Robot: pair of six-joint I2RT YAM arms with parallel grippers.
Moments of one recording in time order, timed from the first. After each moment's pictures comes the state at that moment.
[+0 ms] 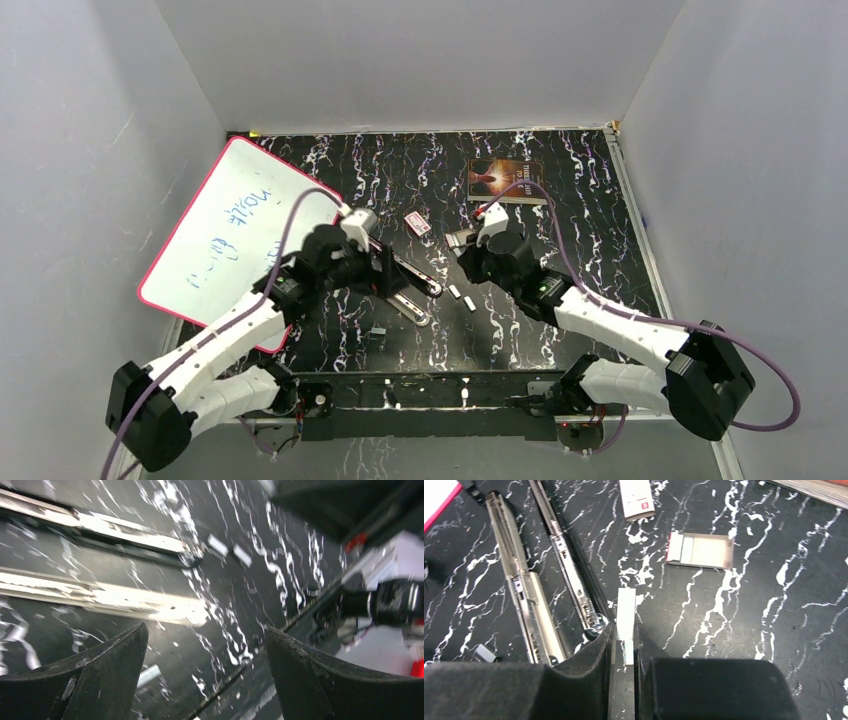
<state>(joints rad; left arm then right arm) -0.59 0.99 0.73 -0.33 0.23 -0.45 0.83 1.13 0.62 0.04 0.18 0.31</state>
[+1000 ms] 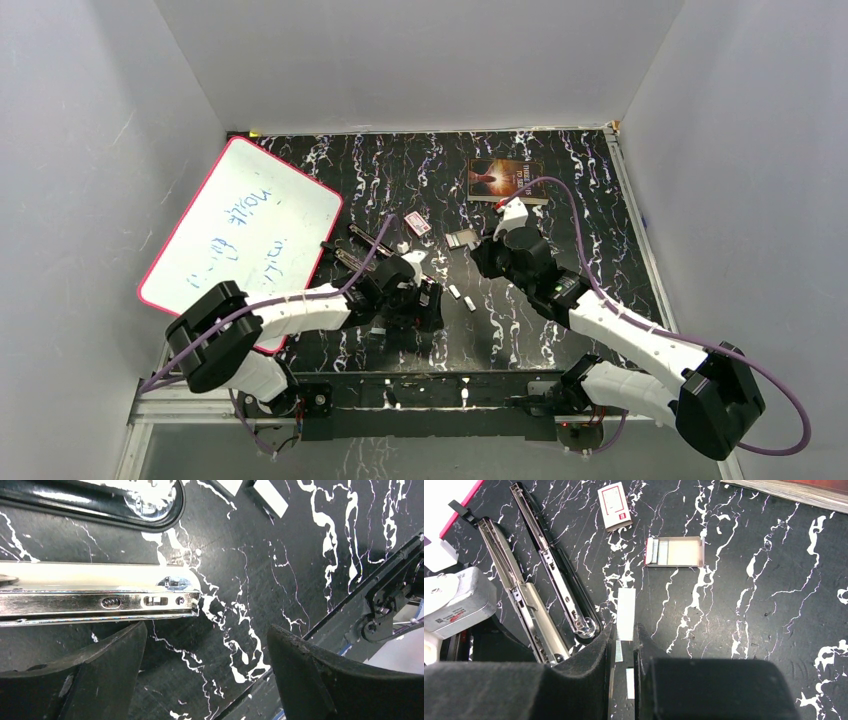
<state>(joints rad) -0.95 1.44 0.65 -0.06 0.11 -0.61 0.73 1.03 0.62 -0.05 0.17 0.35</state>
